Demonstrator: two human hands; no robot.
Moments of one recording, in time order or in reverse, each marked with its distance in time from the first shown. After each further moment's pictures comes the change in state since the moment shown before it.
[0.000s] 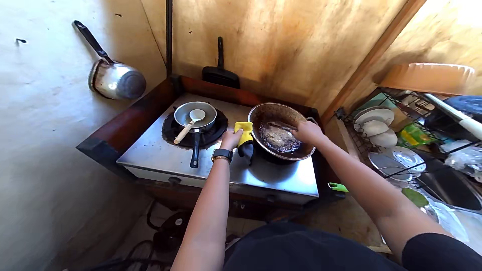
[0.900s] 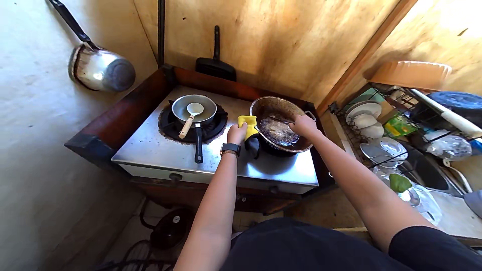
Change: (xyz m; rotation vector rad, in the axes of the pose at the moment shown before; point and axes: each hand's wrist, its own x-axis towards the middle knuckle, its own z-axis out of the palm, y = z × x) left_hand 0.004 -0.003 0.004 -0.034 0.002 0.040; right_hand 0.005 -0.033 0.012 0.004 0.036 0.125
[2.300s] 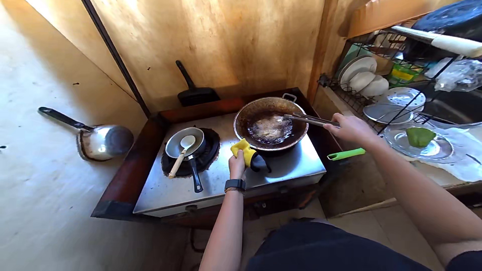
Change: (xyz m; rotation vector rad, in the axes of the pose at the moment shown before) left_hand -0.071 -0.003 0.055 -0.230 0.103 -0.086; right_hand -0.099 0.179 0.004 0.326 0.076 0.134
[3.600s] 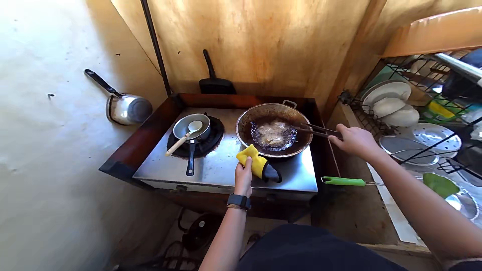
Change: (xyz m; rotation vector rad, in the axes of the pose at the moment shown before) left_hand -0.069 -0.016 0.049 -0.261 0.089 -0.016; right_hand 0.056 0.024 -0.022 -0.256 -0.069 -0.242
